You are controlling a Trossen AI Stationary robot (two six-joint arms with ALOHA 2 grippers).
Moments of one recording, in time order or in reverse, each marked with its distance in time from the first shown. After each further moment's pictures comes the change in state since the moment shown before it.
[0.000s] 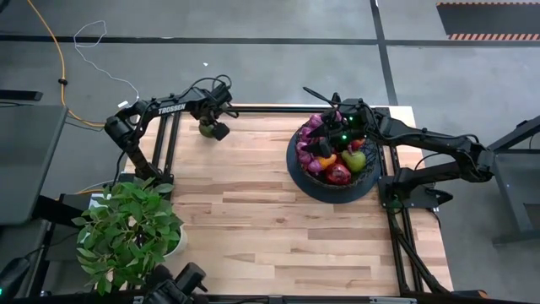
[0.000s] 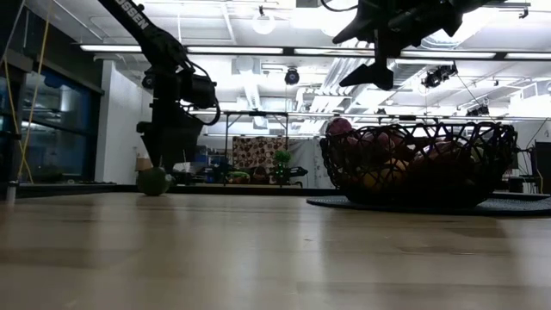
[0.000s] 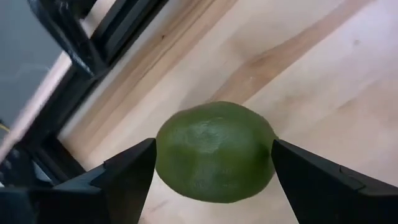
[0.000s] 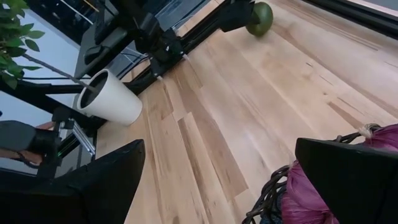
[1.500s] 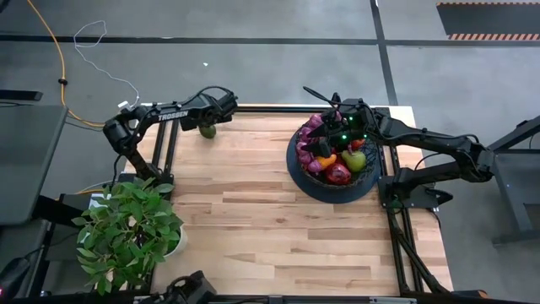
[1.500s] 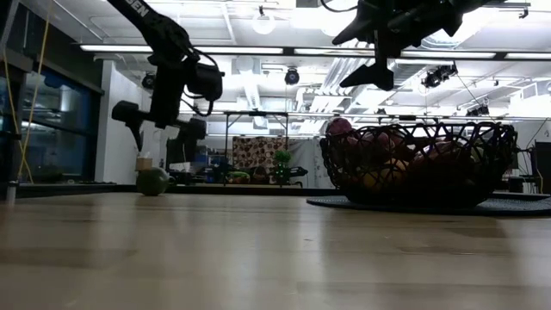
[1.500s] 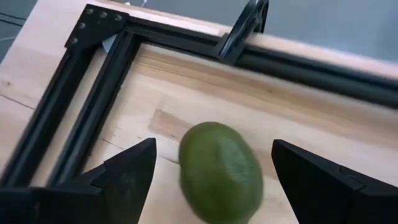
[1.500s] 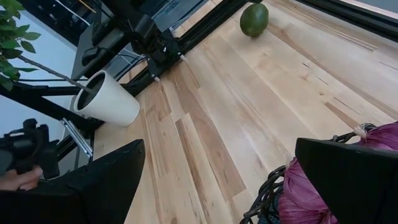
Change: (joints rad) left arm -0.123 -0.039 0.001 -0.081 -0.355 -1.202; right arm 0.000 0.000 0.000 -0.002 0.012 0.002
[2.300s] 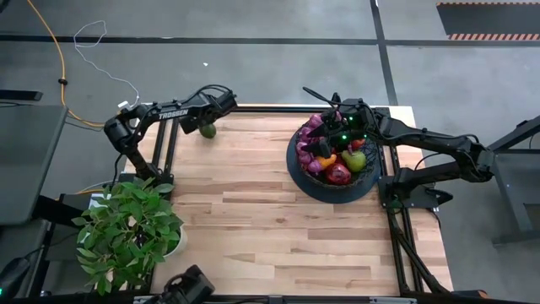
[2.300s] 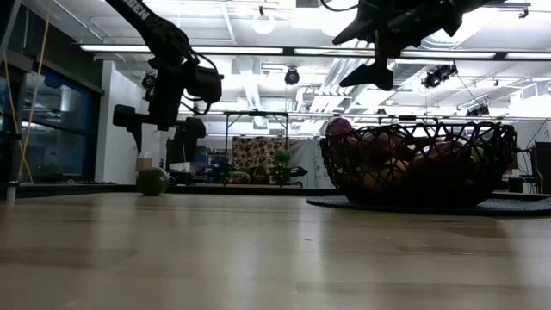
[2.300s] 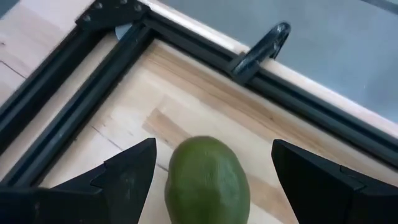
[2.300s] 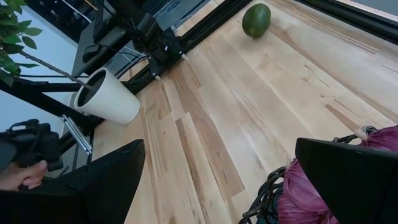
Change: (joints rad) left arm 0.012 0.014 0.000 0.019 -0.029 -0.230; right arm 0.000 0.000 0.000 0.000 -0.006 -0.020
